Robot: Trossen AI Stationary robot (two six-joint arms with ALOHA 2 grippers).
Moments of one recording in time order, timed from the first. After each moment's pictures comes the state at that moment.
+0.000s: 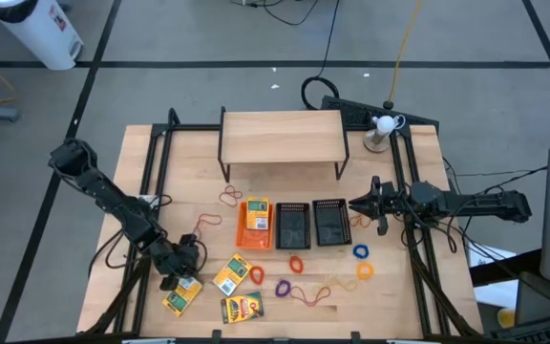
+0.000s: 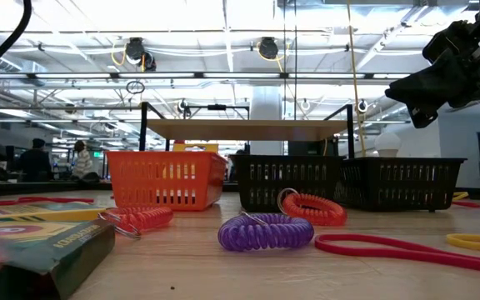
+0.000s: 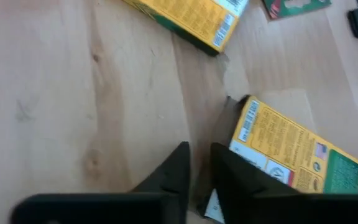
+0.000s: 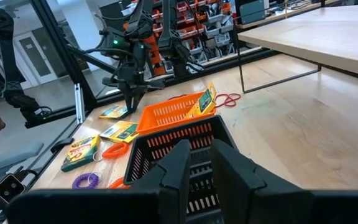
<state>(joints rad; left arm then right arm) -0.81 1.16 0.28 -0.05 -0.02 -0.68 0.00 0.13 0.01 0.03 0.01 0.30</state>
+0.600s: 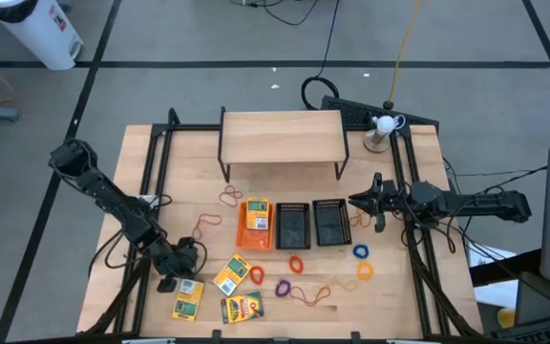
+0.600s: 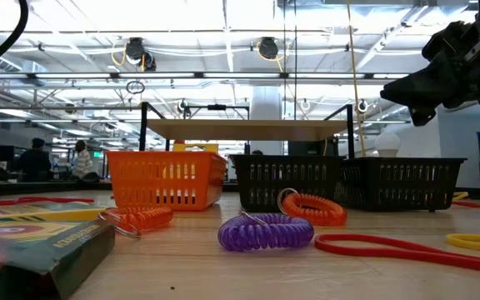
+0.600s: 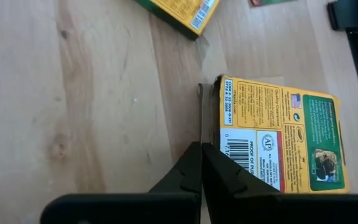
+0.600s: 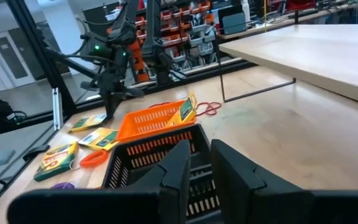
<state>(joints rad) -0.81 1.16 0.28 -0.02 0.01 -0.71 0.00 0.13 0.01 0.03 0.08 0.25</state>
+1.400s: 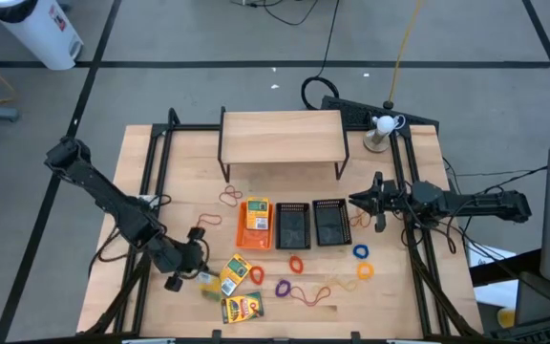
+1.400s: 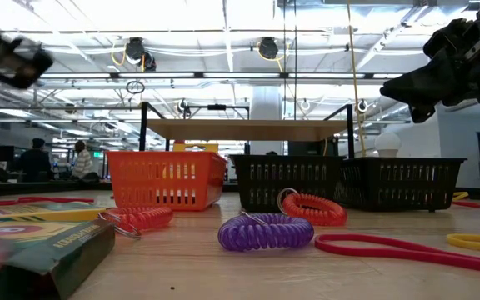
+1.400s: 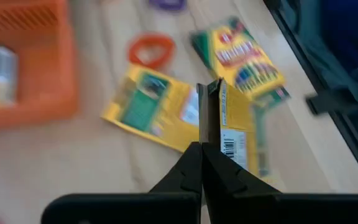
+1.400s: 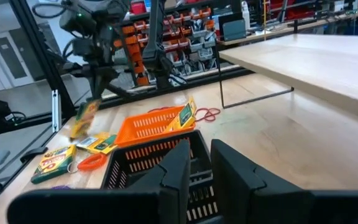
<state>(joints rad) -0.72 1.08 0.60 -0.35 -0.19 -0.37 0.00 0.13 0.01 0.07 0.09 0.22</state>
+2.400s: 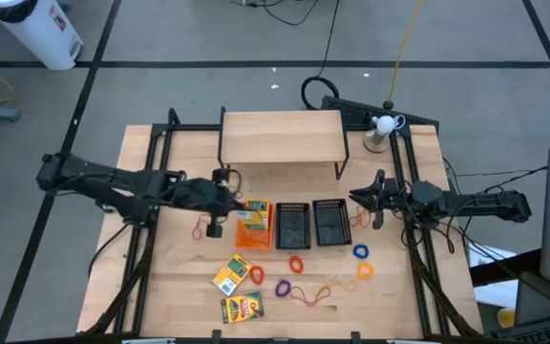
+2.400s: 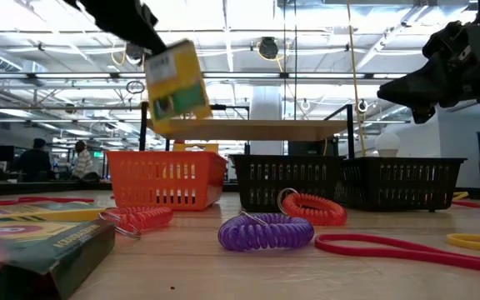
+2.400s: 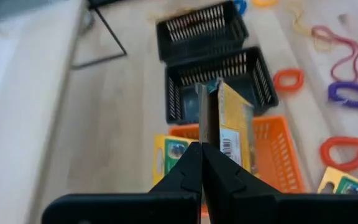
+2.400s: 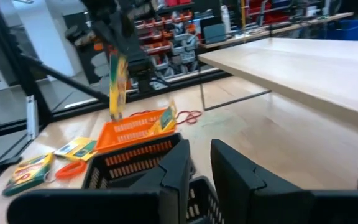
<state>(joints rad) -0.13 1.17 0.93 -0.47 -0.17 0.14 0.00 0.13 0.01 0.06 0.17 0.22</state>
